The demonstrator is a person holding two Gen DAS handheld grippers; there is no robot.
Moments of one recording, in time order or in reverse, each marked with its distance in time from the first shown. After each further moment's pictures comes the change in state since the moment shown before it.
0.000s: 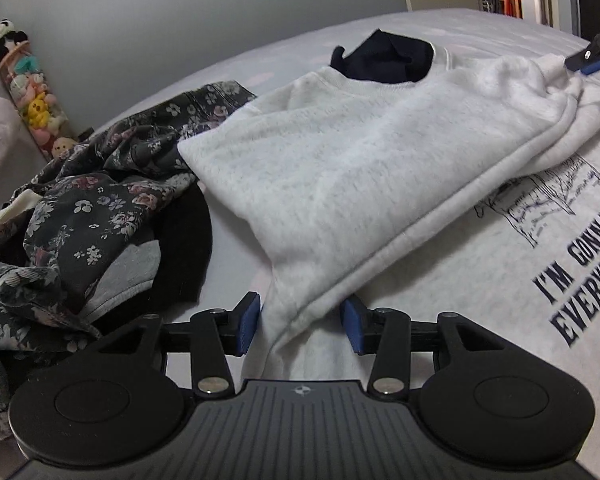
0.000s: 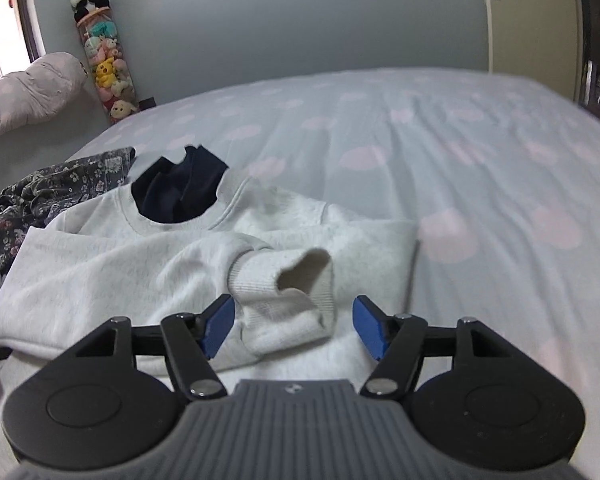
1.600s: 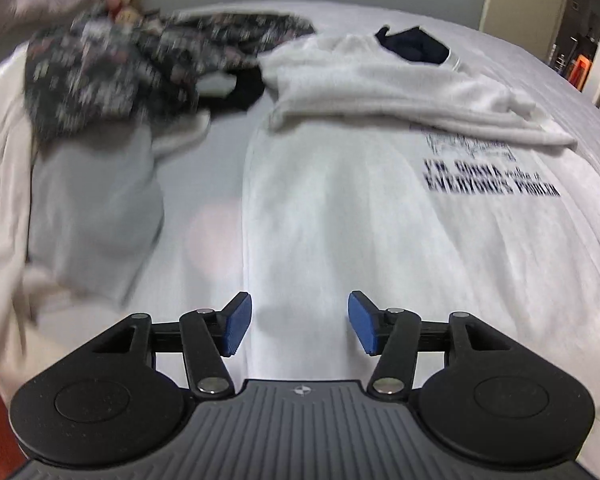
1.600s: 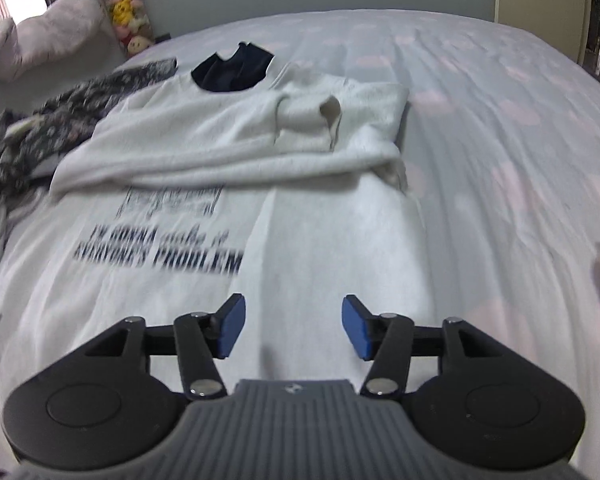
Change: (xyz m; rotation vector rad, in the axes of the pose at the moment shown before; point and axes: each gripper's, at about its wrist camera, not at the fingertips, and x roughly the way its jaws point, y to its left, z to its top) left arm -0.167 -0.014 -0.095 -0.418 0.202 -0.061; right arm -0.144 0.036 -0.139 -0.074 0.167 -0.016
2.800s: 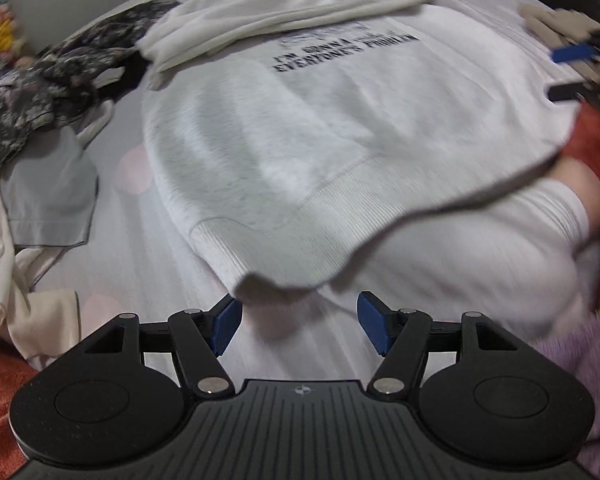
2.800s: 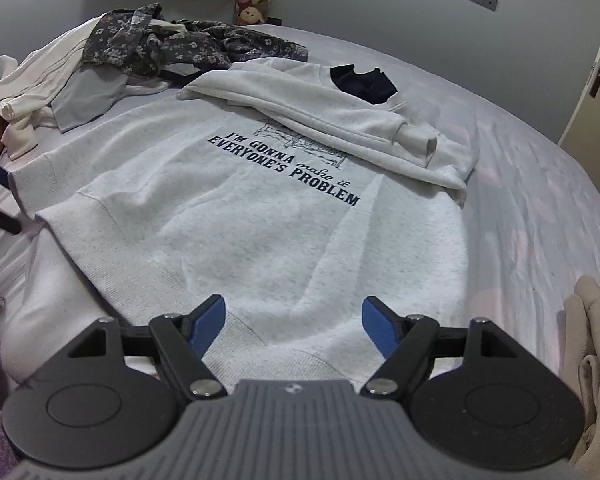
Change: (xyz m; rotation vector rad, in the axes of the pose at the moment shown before) left arm -0.069 -0.054 -0.075 0.429 0.139 -0.091; right arm -0.095 0.081 -0.103 -0.440 -0.089 0.012
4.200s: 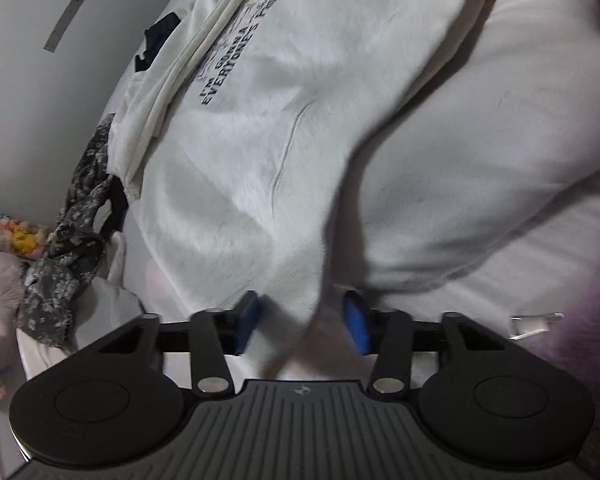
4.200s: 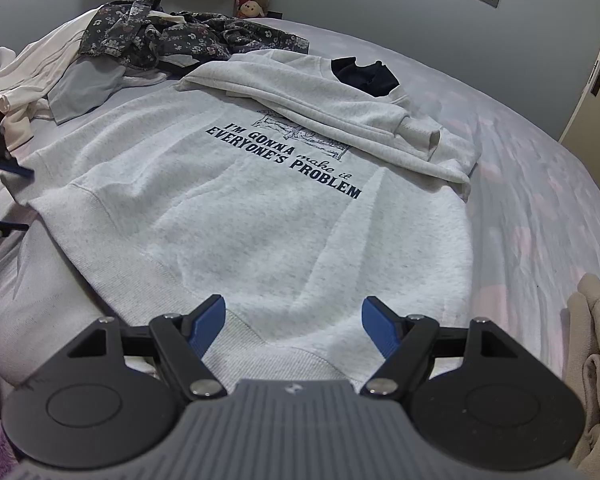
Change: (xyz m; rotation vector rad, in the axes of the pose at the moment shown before) left arm 0.057 -0.065 -0.008 0.600 0.001 0.375; right arm 0.011 0.002 -0.001 -0.011 0.023 0.004
